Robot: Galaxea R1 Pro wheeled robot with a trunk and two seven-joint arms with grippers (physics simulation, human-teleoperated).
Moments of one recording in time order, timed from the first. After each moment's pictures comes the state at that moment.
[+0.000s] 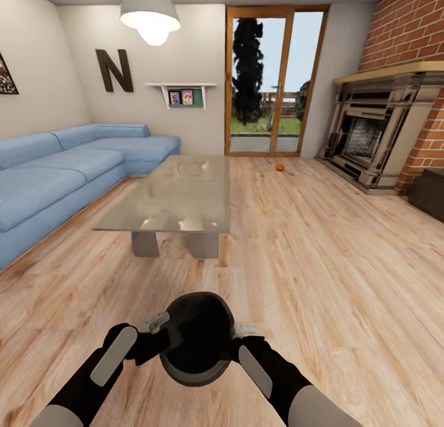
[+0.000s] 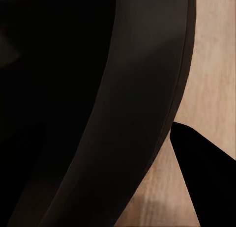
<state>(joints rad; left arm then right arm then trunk) -0.47 0.12 -0.26 -1.02 1.10 0.75 0.51 -0.60 0.17 0.54 -0.62 -0.63 0.48 -0.26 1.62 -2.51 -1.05</state>
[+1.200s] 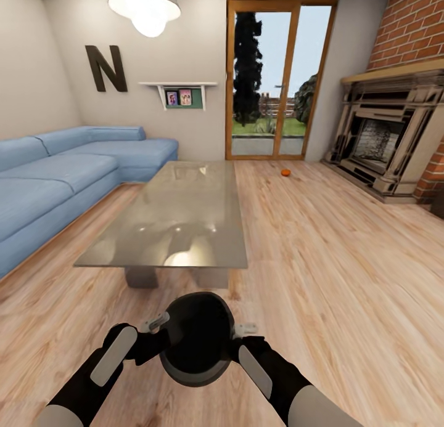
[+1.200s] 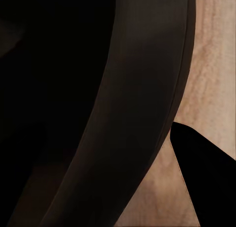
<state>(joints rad) -0.47 0.12 -0.26 -1.02 1.10 0.76 0.51 -0.60 0.17 0.54 -0.62 -0.63 0.47 -0.26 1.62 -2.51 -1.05</state>
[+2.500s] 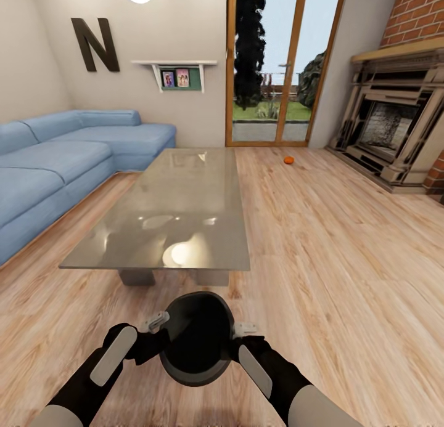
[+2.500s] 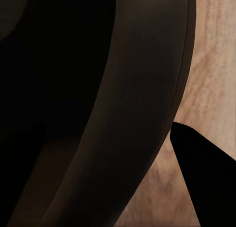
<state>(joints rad) -0.47 0.12 -0.27 -1.02 1.10 0.75 0.51 -0.60 0.17 0.54 -0.62 -0.63 0.48 -0.26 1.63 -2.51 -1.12</state>
